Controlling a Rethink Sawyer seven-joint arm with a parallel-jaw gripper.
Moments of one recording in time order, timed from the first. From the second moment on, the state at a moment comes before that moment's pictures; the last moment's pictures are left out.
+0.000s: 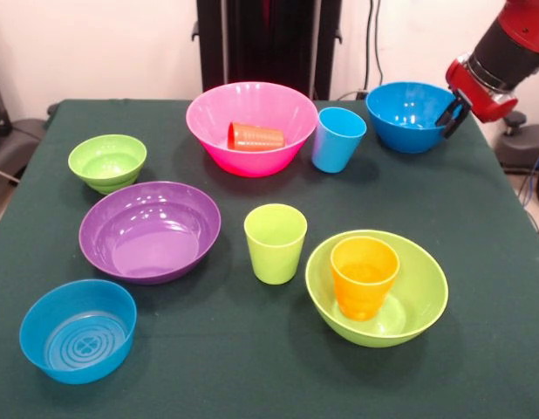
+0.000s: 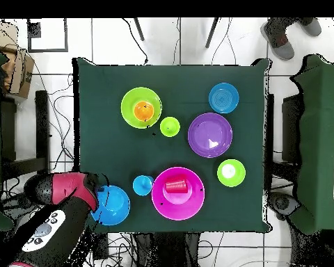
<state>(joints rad) 0.65 -0.30 -0.46 1.61 0.40 0.65 2.87</state>
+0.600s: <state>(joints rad) 0.64 -0.32 -0.46 1.61 0.38 0.66 2.87</state>
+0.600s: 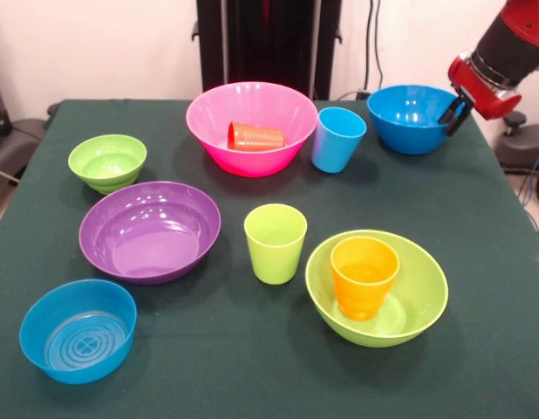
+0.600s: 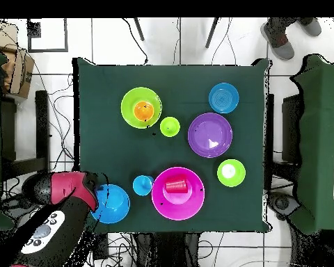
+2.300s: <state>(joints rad) 0.32 -0.38 -0.46 1.02 0.09 1.22 2.87</state>
